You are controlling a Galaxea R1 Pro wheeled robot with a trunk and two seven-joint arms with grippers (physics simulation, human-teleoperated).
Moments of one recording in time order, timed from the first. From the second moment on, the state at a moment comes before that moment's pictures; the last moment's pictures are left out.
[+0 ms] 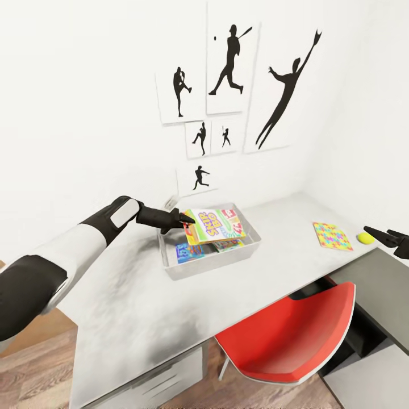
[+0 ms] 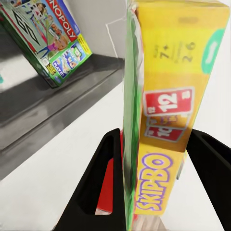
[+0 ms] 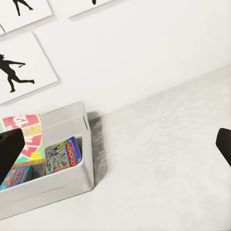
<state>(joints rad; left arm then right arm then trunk) -1.41 0.08 -0.66 -0.33 1.11 1.02 -0.46 -0.41 -0.56 -0.57 -1.62 -0.57 0.78 0.63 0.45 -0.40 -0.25</state>
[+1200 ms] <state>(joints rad) -1.48 0.01 -0.65 -0.19 1.12 0.98 -0.41 -0.41 -0.56 -0.57 -1.62 -0.57 0.78 0.63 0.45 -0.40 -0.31</state>
